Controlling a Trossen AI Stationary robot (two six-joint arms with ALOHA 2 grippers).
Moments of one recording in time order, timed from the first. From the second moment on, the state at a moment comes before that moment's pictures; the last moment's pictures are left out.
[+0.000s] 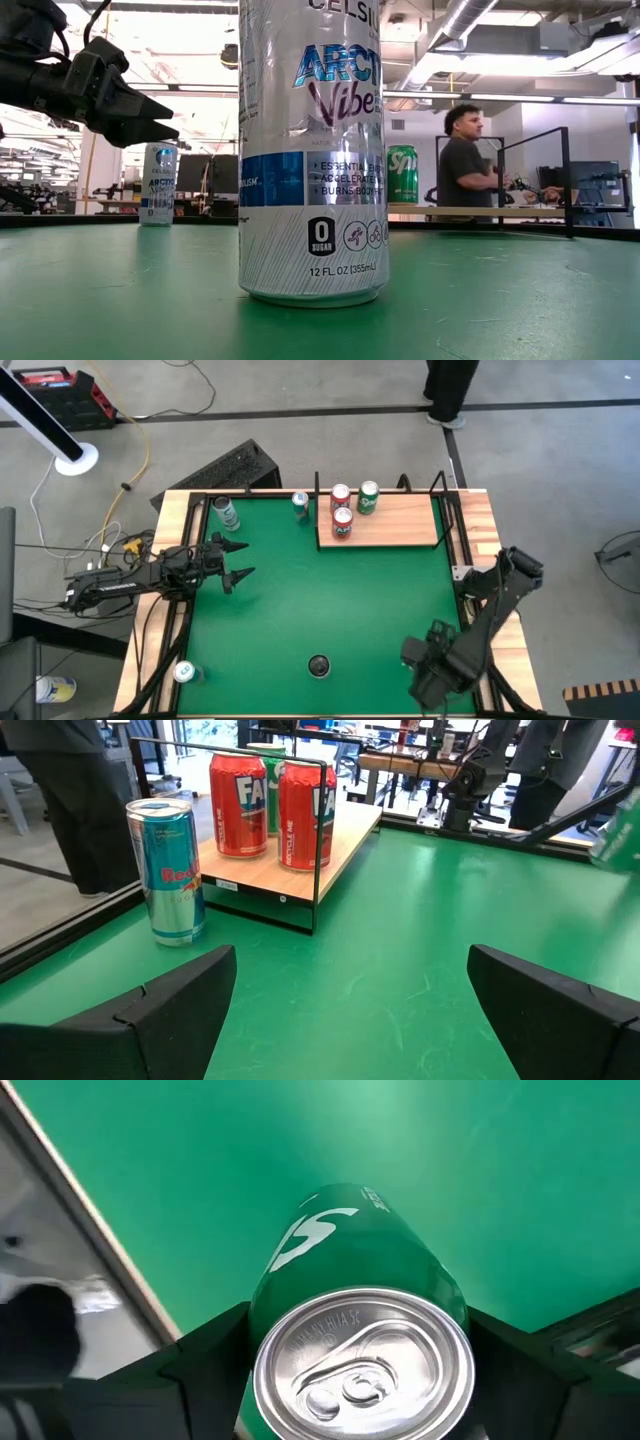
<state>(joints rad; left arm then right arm) 0.21 0.07 0.03 -0.01 -0.14 -0.09 0.83 1.74 1.60 -1.49 0.08 1.23</state>
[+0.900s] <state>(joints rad) 0.21 0.07 0.03 -0.01 -0.14 -0.09 -0.38 1.62 1.67 -1.44 0.02 -0.09</state>
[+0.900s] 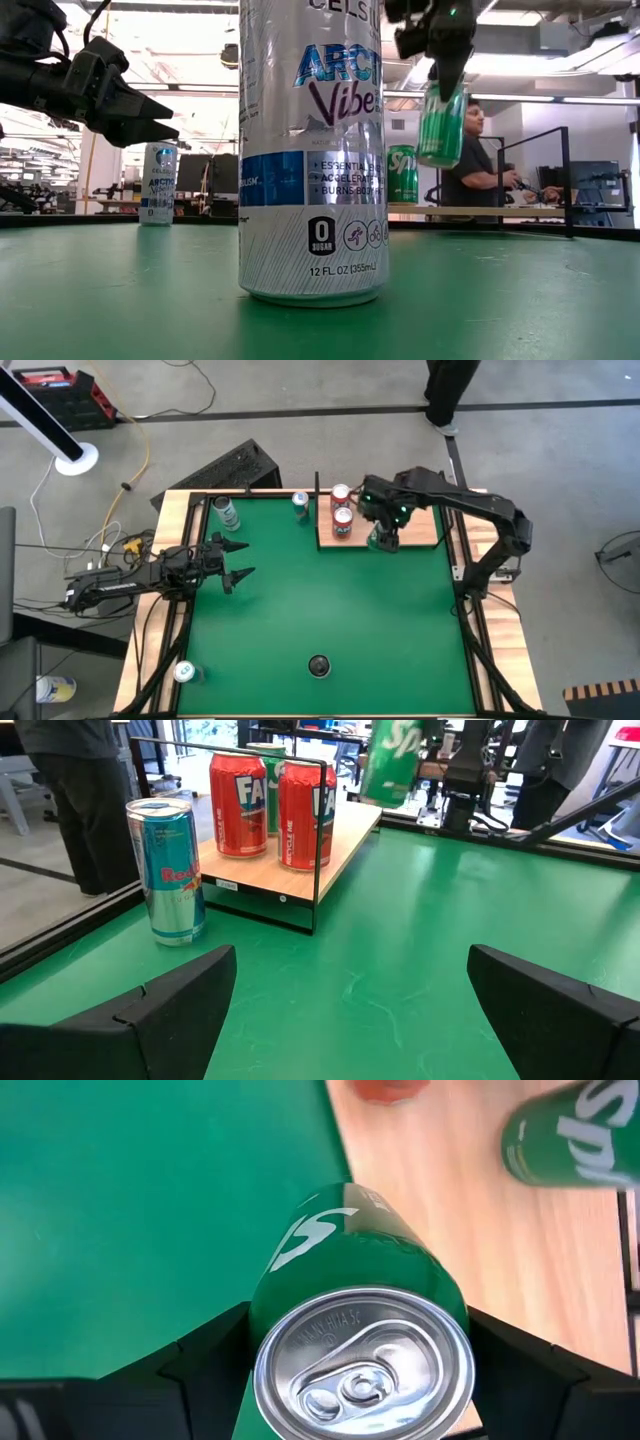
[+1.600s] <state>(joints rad) 0.21 0.07 0.03 -0.01 -0.14 -0.09 -0.58 1.81 1.67 -1.41 -0.03 -0.25</state>
